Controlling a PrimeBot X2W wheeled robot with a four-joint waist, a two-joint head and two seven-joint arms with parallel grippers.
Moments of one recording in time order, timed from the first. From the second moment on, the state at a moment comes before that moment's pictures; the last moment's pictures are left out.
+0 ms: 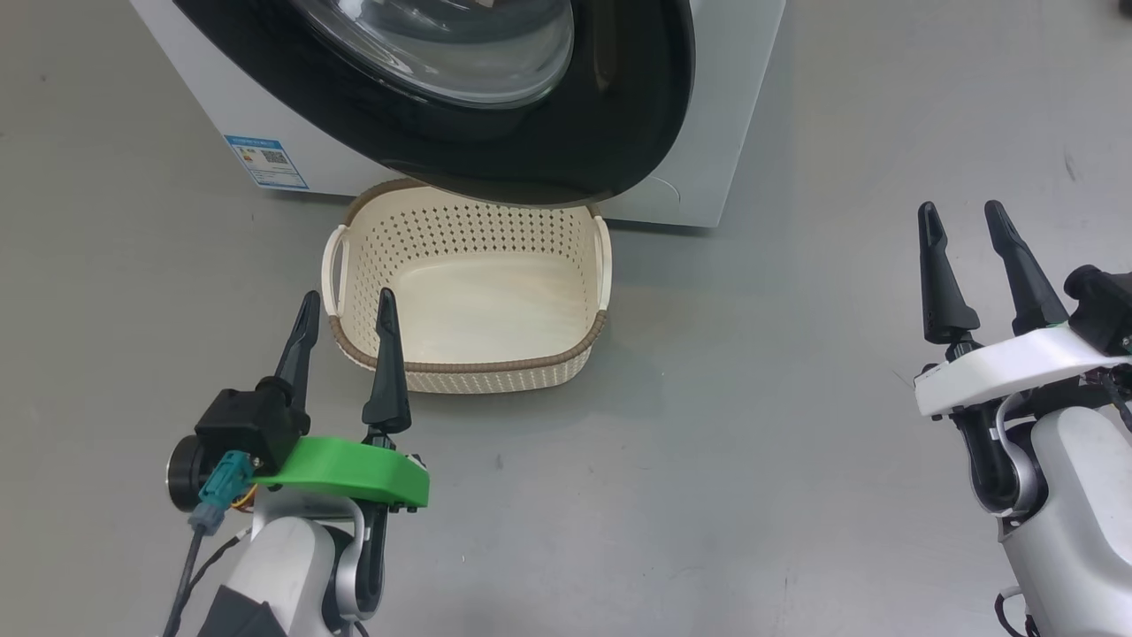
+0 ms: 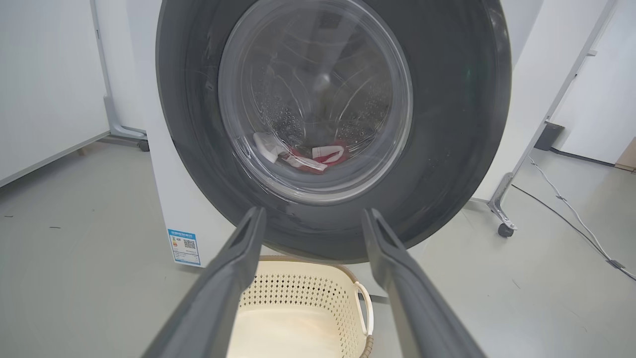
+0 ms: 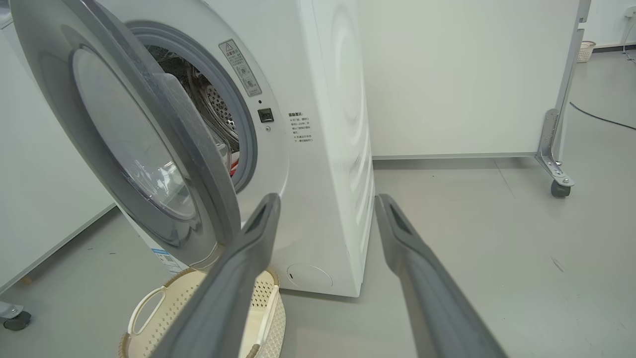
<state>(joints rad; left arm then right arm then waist) -0.26 0.03 -0.33 0.19 -0.47 0.12 -0.25 -0.34 -0.27 0.23 0.28 0.59 0.13 -0.22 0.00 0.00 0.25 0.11</state>
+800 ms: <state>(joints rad) -0.24 0.03 -0.33 0.19 -0.47 0.11 -0.25 -0.32 -0.27 0.22 0.26 0.58 0.13 -0.23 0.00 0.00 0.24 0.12</state>
